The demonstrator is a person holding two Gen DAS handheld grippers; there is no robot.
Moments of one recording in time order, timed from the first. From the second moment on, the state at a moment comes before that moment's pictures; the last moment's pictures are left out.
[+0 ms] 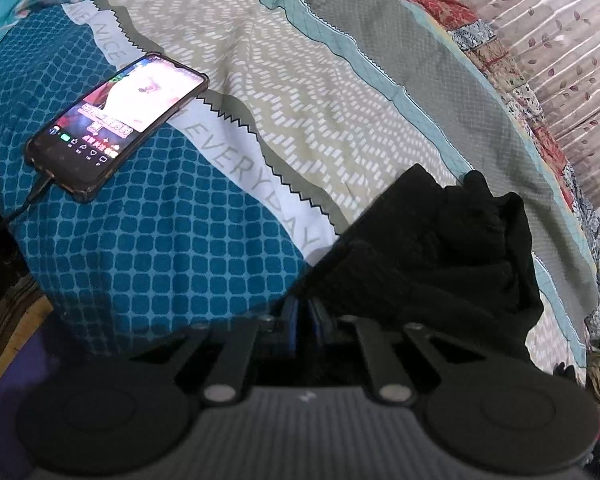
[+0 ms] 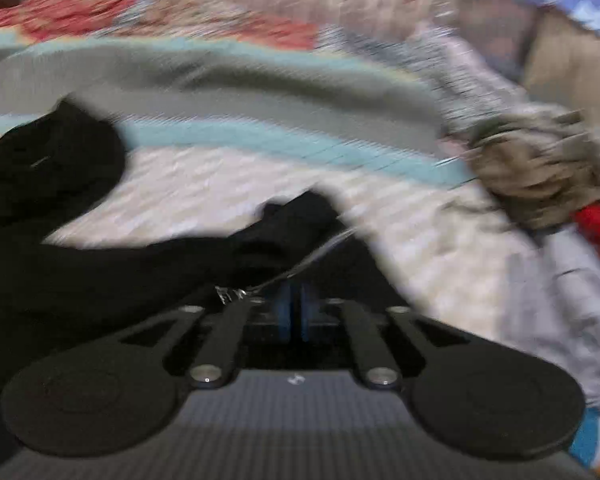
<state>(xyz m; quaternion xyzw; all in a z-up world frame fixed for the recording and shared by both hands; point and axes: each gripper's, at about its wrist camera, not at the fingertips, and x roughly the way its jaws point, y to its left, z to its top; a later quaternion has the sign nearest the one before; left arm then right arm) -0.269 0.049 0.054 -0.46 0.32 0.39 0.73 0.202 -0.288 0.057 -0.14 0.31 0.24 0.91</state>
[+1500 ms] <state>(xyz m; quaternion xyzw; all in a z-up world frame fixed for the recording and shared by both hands) -0.285 0.108 0.058 -0.45 0.35 0.41 0.71 0.191 -0.456 0.010 0.15 0.45 0.02 0.88</state>
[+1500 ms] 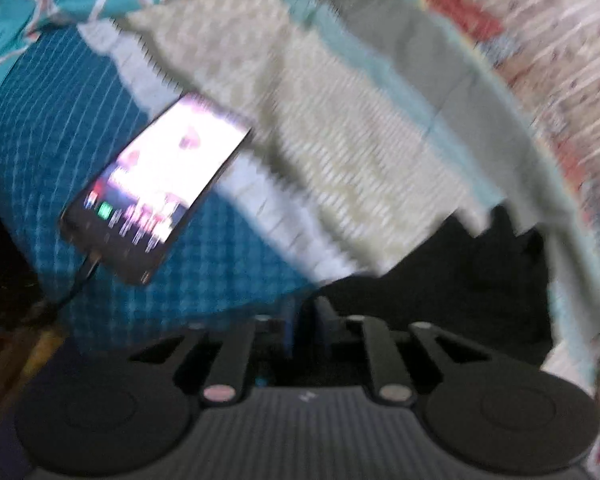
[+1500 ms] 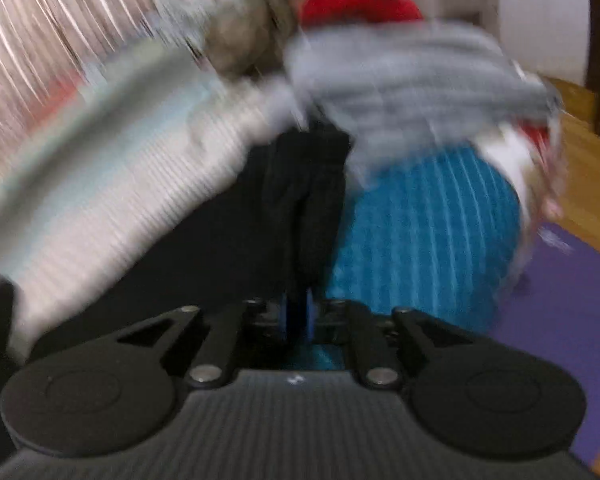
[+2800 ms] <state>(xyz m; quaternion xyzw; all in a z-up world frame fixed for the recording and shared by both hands) -0.097 0.128 0.084 -0.23 0.27 0.29 0.89 0.220 0.089 0.077 -0.19 0.37 0.54 0.73</state>
